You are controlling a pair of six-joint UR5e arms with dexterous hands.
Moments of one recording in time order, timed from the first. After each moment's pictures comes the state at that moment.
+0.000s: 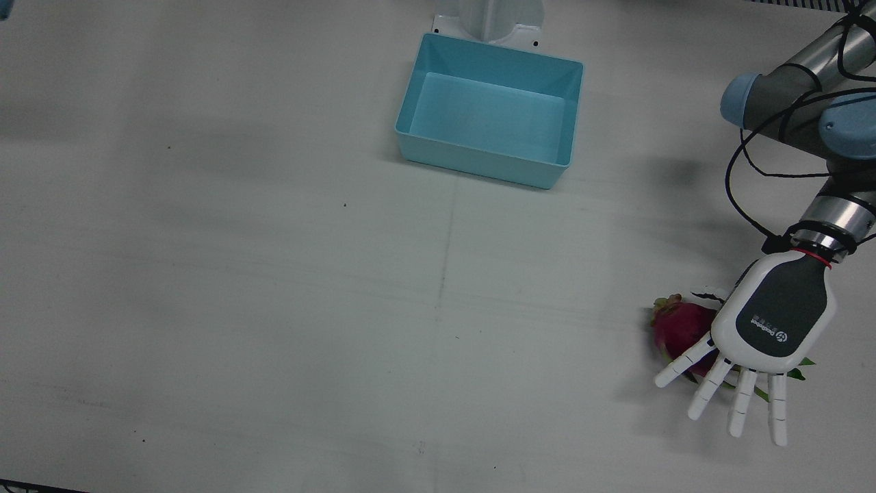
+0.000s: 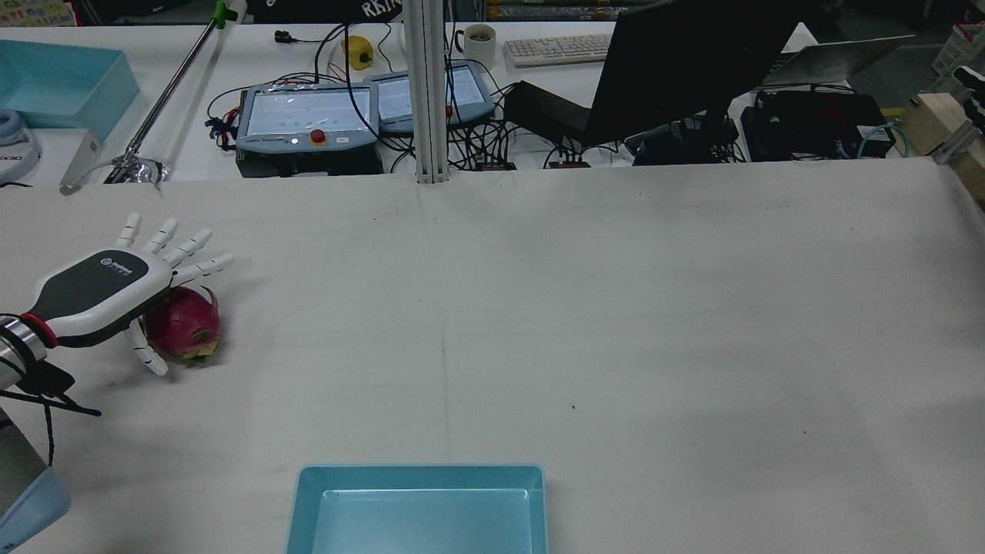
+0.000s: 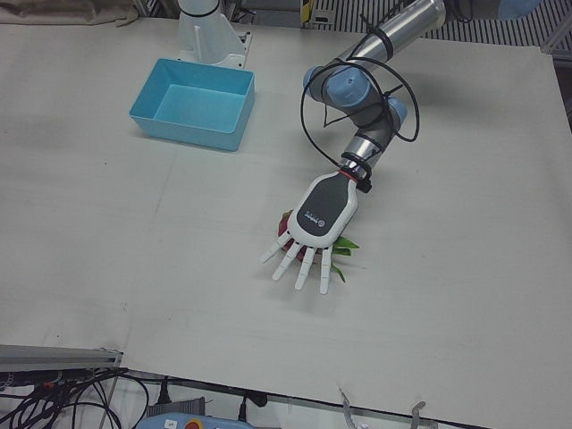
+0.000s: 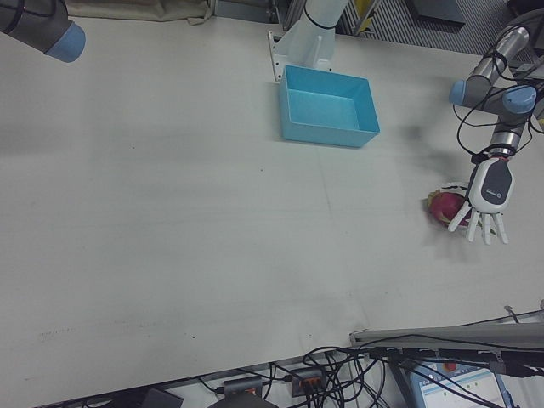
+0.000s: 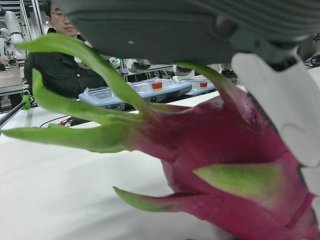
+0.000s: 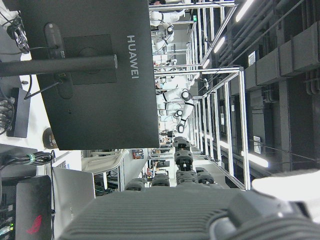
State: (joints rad) left arm -0.83 -1.80 -1.70 0.29 1.40 1.80; right arm 1.44 -1.54 1.61 -3.20 -1.45 0.08
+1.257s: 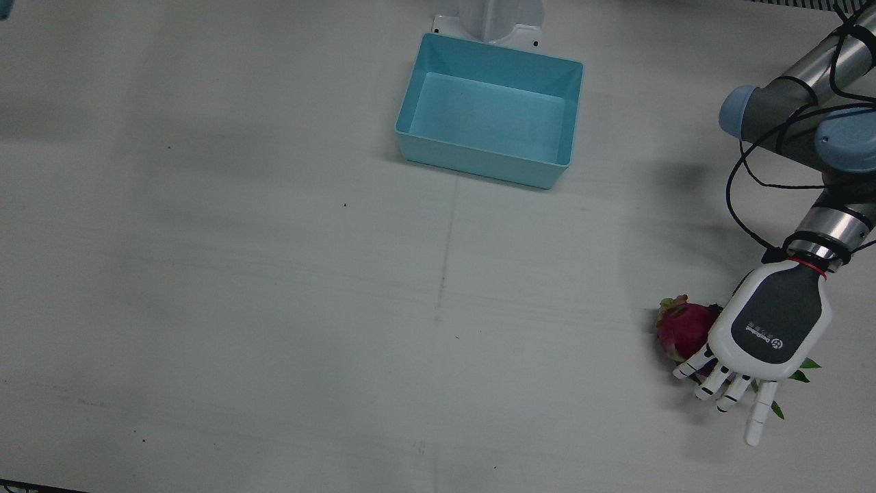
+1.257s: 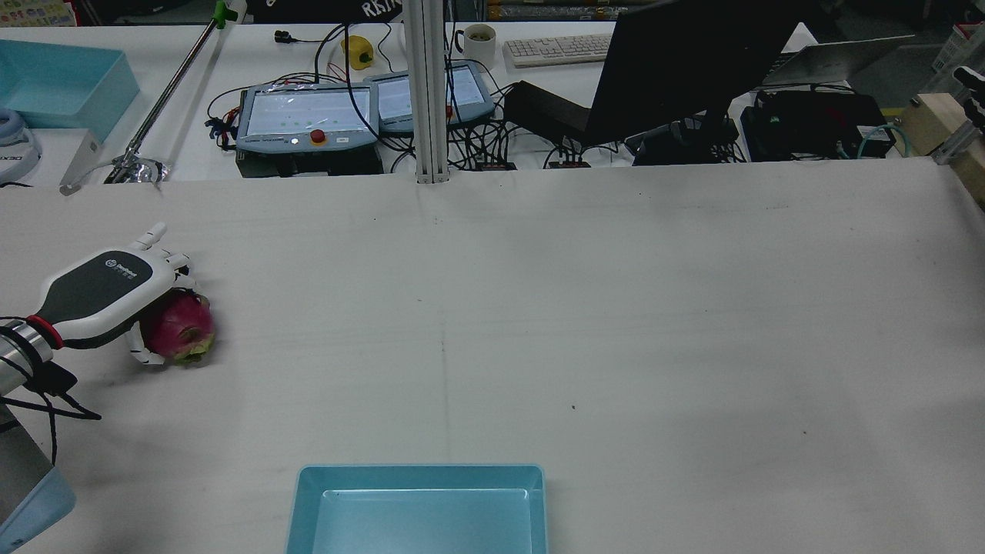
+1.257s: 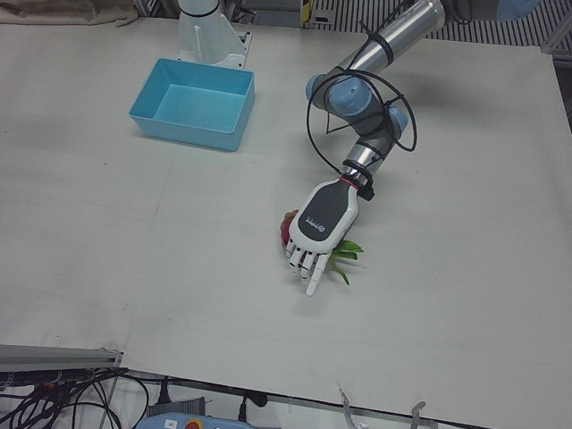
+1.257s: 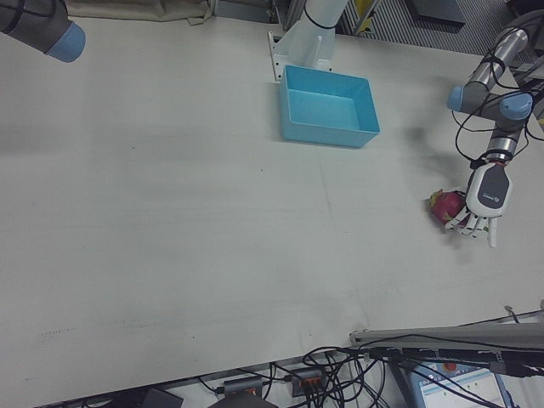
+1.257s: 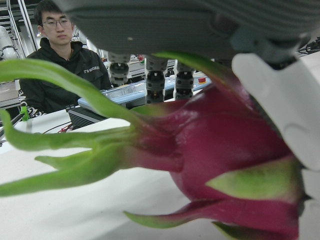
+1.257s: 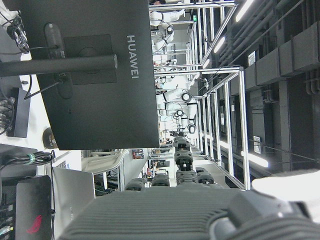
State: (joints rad) left arm -0.82 -1.81 -1.65 0.23 1.39 1.88; right arm 1.44 -1.54 1.61 -3.20 -1.45 0.08
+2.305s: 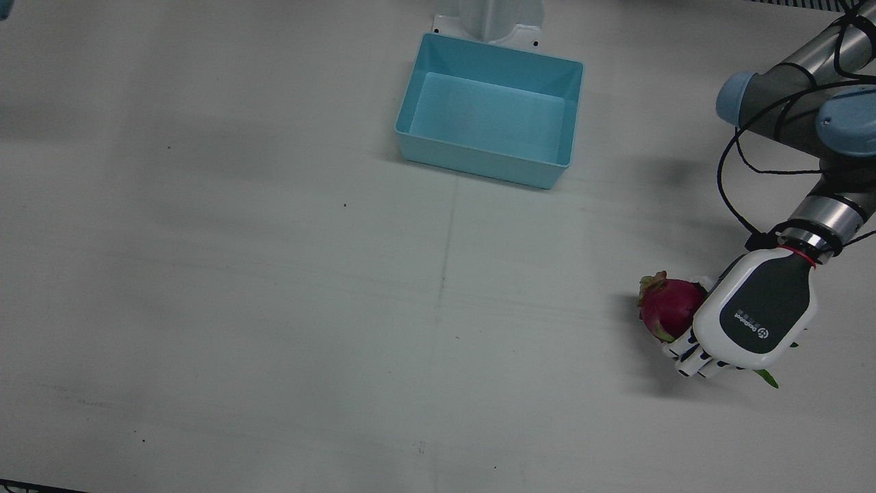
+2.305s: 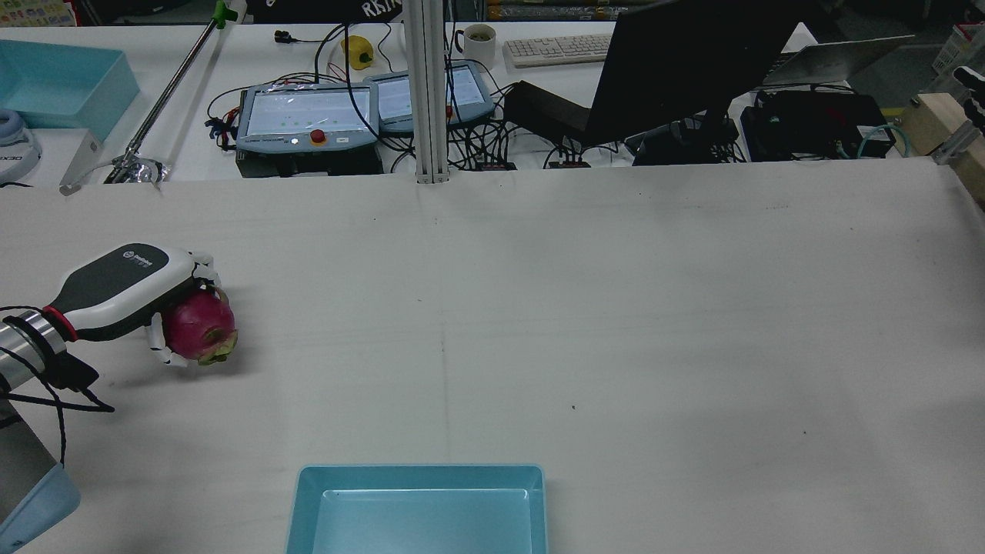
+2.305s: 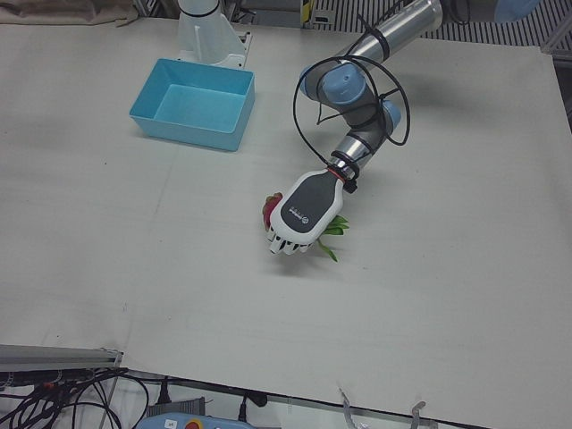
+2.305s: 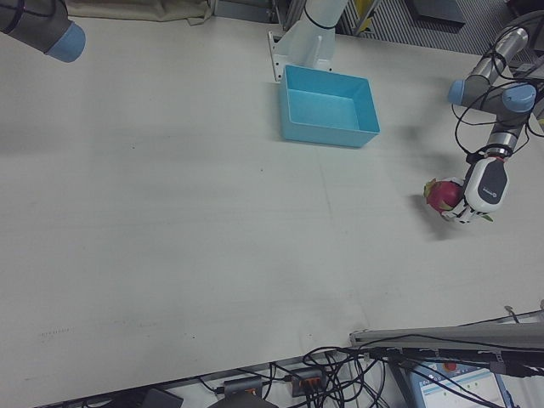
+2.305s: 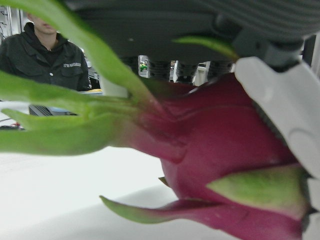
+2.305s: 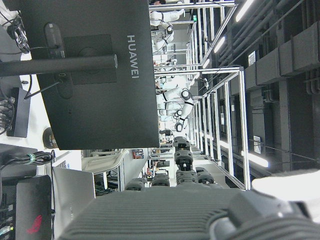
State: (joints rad) left arm -0.82 -1.82 -1.71 0.23 1.44 1.70; right arm 1.44 -1.54 1.61 -3.20 -1.45 0.08
